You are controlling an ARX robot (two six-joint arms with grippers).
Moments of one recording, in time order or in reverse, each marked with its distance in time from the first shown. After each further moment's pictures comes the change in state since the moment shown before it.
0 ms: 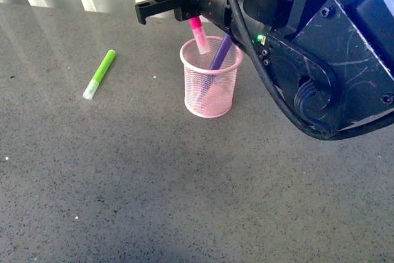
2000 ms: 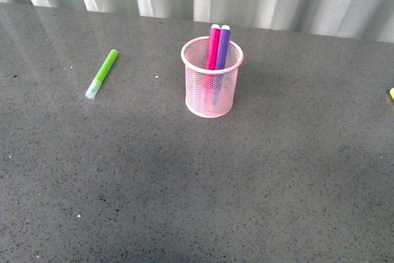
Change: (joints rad) left arm 0.000 -0.001 0.000 0.000 -0.003 0.000; right arm -0.214 -0.965 -0.684 -0.320 0.317 0.037
